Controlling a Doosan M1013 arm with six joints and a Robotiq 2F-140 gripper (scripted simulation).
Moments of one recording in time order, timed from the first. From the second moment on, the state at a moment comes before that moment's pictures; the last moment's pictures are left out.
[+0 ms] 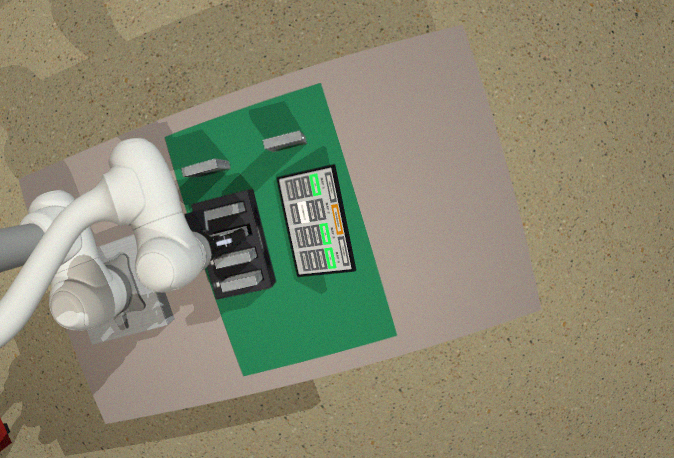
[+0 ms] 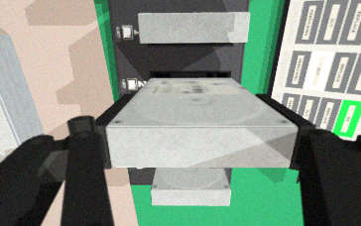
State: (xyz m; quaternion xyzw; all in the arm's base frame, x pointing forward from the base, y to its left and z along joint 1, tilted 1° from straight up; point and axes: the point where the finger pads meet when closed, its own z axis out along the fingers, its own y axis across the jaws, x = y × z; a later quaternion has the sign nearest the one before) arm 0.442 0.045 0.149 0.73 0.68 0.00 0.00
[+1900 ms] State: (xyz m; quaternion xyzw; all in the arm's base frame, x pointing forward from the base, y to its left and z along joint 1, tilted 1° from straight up) arm 0.441 0.045 0.129 0.73 0.68 0.00 0.00
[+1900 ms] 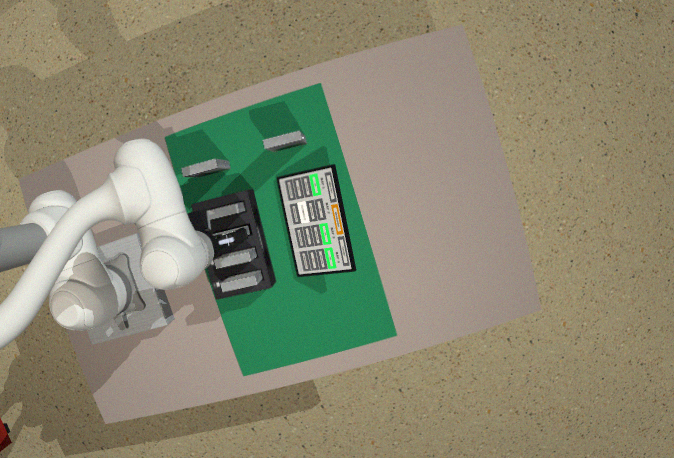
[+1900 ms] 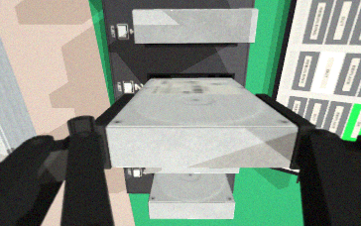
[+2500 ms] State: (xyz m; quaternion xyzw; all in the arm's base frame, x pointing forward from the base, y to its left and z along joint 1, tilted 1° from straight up) arm 0.441 0.045 0.123 0.73 0.68 0.00 0.00
